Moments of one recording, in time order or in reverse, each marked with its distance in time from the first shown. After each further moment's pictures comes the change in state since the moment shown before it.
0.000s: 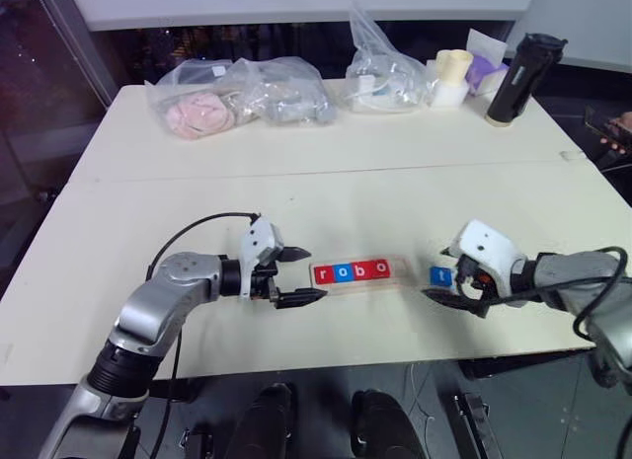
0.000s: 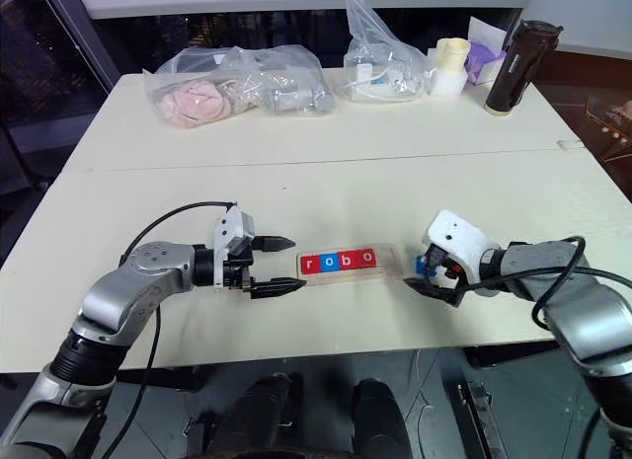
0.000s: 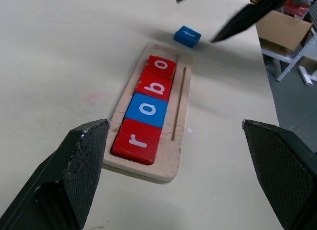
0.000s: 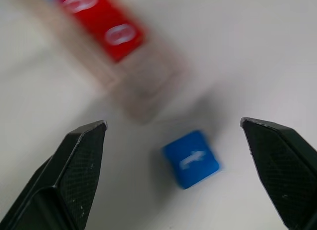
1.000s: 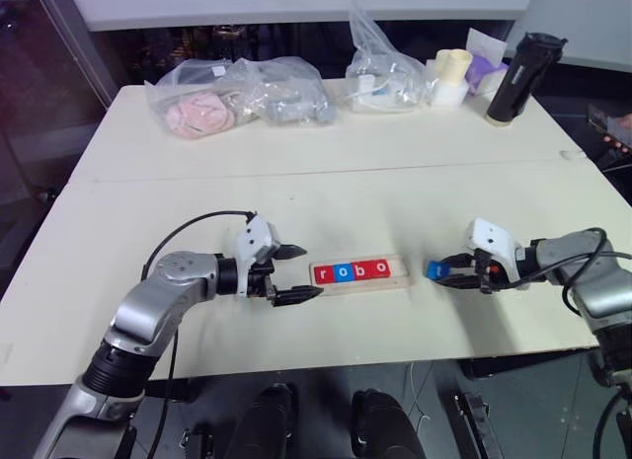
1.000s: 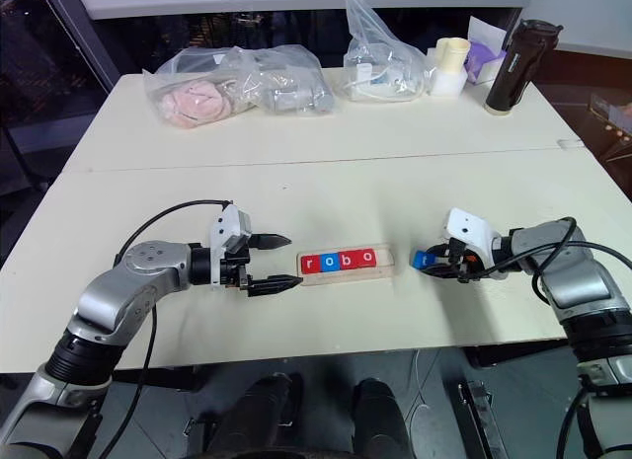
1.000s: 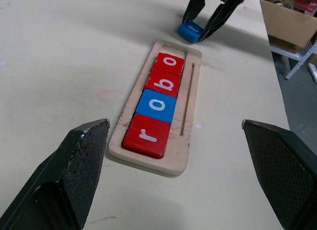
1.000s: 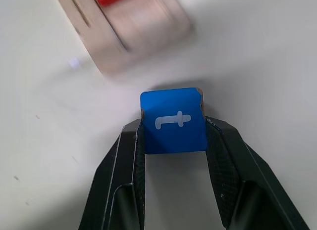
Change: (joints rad) left arm 0.004 0.020 0.005 -0.003 -0.002 -0.006 0.019; right arm -0.229 0.091 0.122 0.513 -0.137 -0.371 0.265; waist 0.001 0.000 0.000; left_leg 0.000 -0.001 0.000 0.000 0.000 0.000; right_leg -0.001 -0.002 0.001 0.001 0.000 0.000
